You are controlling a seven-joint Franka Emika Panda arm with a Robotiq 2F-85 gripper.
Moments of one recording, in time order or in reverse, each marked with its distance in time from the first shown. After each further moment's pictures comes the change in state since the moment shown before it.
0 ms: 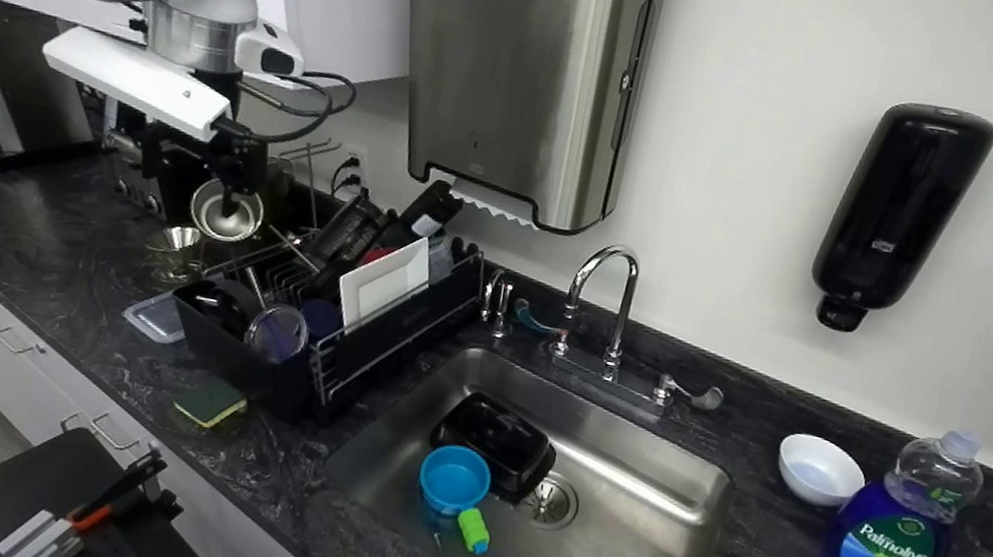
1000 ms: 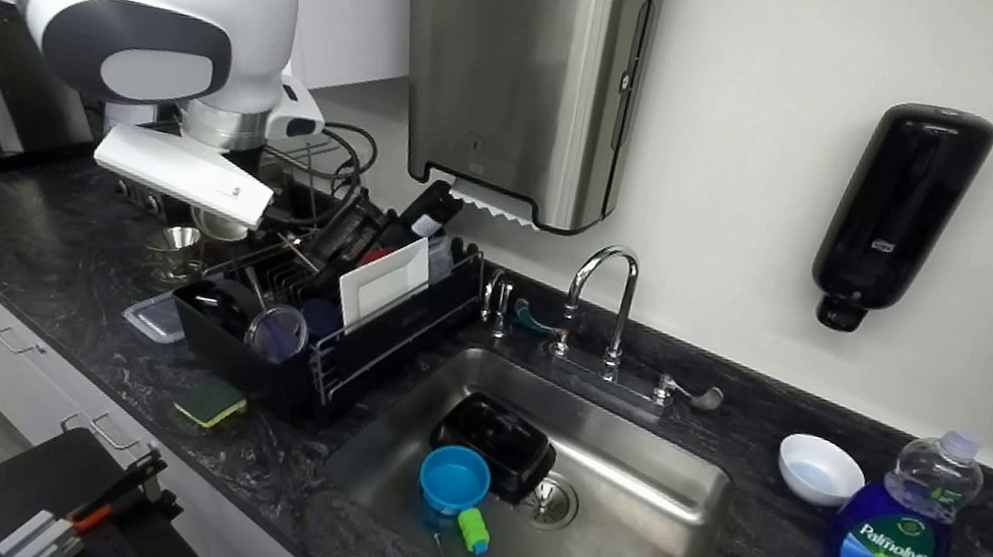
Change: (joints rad) arm 0.050 0.009 -0.108 -0.154 0.167 0.249 -0.333
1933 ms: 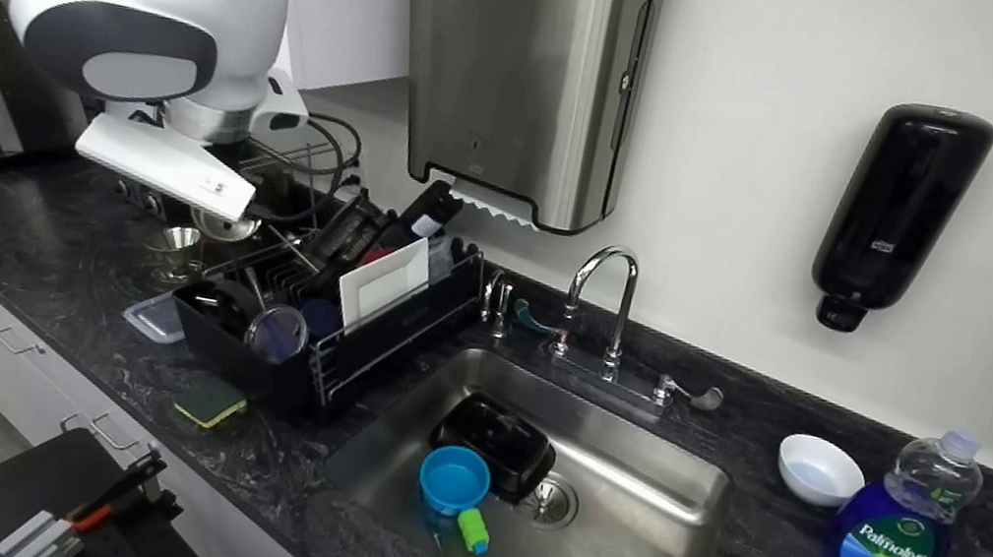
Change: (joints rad) arm 0.054 -0.025 -0.006 -0.005 0.128 0.000 -0.044
